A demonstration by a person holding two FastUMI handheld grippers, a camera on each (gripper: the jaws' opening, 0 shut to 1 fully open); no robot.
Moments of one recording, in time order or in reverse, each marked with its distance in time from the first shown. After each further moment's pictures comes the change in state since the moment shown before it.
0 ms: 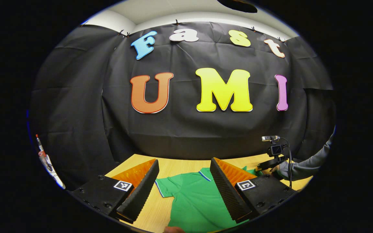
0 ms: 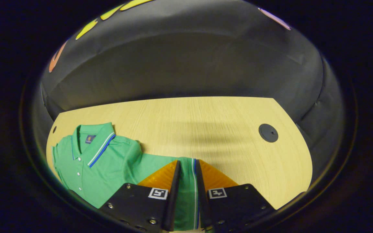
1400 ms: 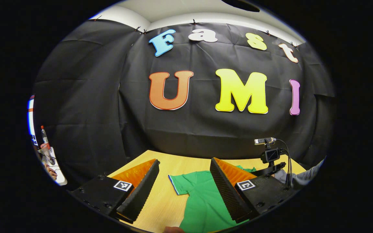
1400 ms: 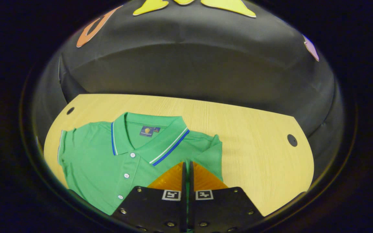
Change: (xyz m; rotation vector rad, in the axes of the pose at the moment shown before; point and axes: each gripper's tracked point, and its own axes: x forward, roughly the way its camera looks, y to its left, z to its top) left arm -0.011 0.063 -0.012 -0.064 0.007 0.107; right arm -0.043 0.153 -0.024 -0.181 -0.049 0.092
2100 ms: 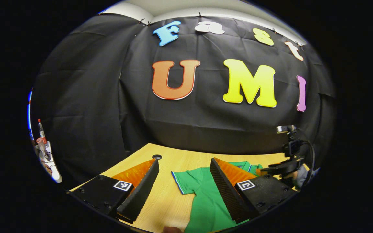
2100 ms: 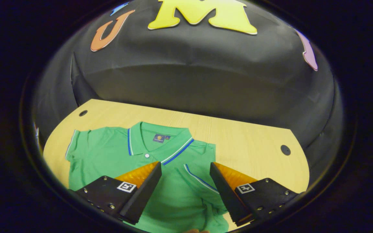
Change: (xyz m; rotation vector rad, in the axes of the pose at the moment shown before) left arm 0.055 0.019 -0.045 -0.024 0.087 -0.005; right arm -0.069 -0.006 0.014 -0.039 -0.155 0.033
